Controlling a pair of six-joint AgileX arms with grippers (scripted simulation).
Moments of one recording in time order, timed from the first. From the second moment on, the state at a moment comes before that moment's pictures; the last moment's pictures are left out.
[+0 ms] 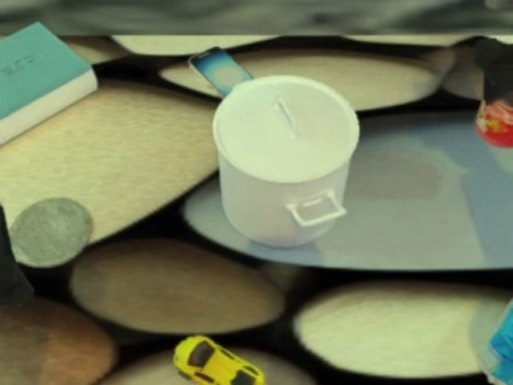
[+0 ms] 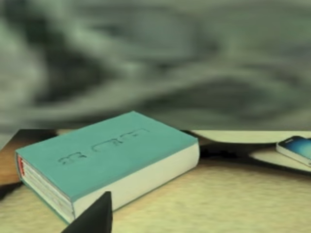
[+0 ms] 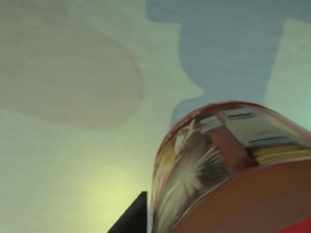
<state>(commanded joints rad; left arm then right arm) 0.00 0.00 0.00 0.00 0.00 0.00 0.05 2.13 1.98 -1.25 -0.05 -0.20</state>
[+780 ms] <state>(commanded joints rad) 0.00 0.00 0.00 0.00 0.00 0.00 0.30 2.02 1.64 -1.00 0.06 0.31</state>
